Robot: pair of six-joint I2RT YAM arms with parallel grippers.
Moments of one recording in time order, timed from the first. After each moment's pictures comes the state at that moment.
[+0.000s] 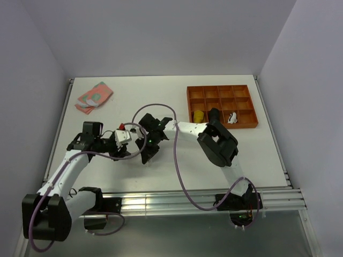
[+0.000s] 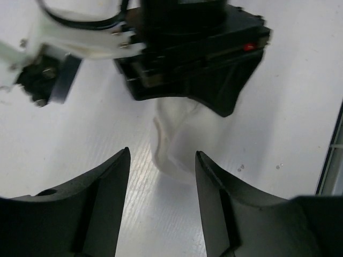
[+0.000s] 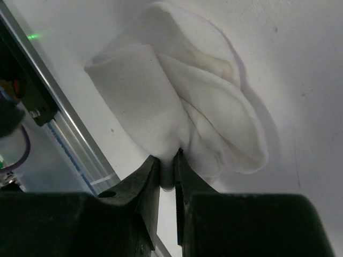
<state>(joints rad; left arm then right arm) -0.07 1.06 0.64 -0.54 0.82 0.88 0.92 2.11 1.52 -0.55 -0.53 0.22</state>
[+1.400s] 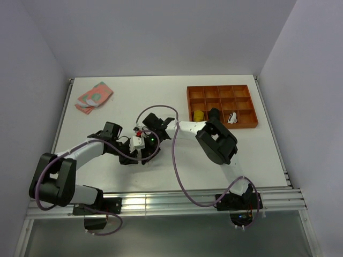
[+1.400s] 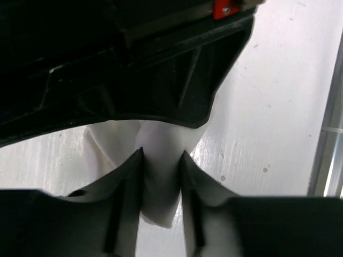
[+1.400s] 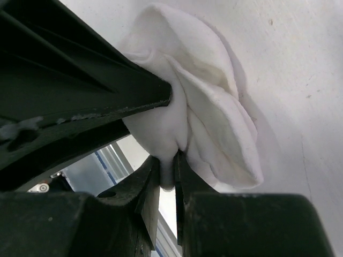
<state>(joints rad) -0.29 1.36 0.61 -0.46 0.74 0.91 0.88 2.15 1.49 -0.49 -0.68 0.33</state>
